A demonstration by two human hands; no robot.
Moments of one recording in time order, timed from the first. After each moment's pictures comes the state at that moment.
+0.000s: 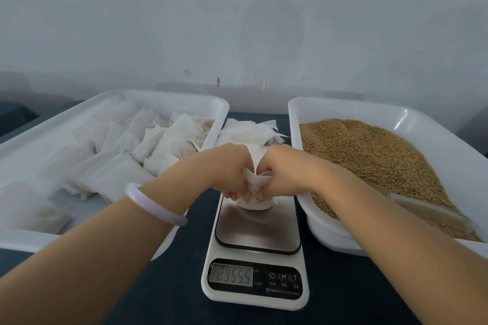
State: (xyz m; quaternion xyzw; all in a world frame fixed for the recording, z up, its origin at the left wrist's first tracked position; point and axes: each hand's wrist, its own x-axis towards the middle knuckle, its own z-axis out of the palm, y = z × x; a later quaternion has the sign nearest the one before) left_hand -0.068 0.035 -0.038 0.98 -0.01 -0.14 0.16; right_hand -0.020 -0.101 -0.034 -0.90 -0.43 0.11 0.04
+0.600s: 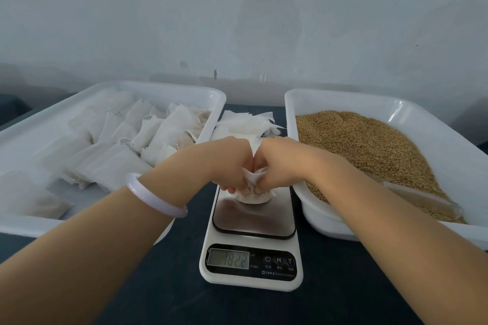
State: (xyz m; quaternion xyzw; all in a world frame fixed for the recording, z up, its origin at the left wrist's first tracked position) left_hand -0.066 0.032 -0.045 0.98 -0.02 -0.15 0.13; right_hand -0.022 -0.101 -0.035 -0.89 -0.43 0.11 0.02
